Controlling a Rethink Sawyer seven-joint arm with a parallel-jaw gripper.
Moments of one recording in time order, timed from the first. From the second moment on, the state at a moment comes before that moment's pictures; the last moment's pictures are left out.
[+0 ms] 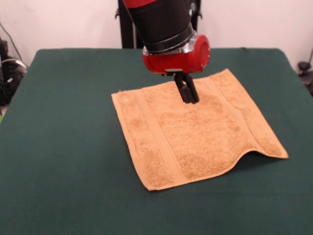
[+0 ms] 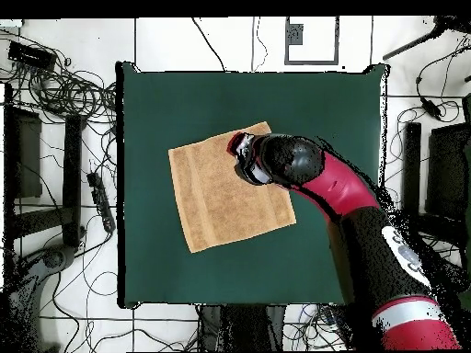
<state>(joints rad) -0.47 -0.58 0.31 1.63 0.21 0.59 1.84</state>
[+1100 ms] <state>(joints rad) -0.21 -0.45 0.07 1.49 -0.13 0.47 1.84</state>
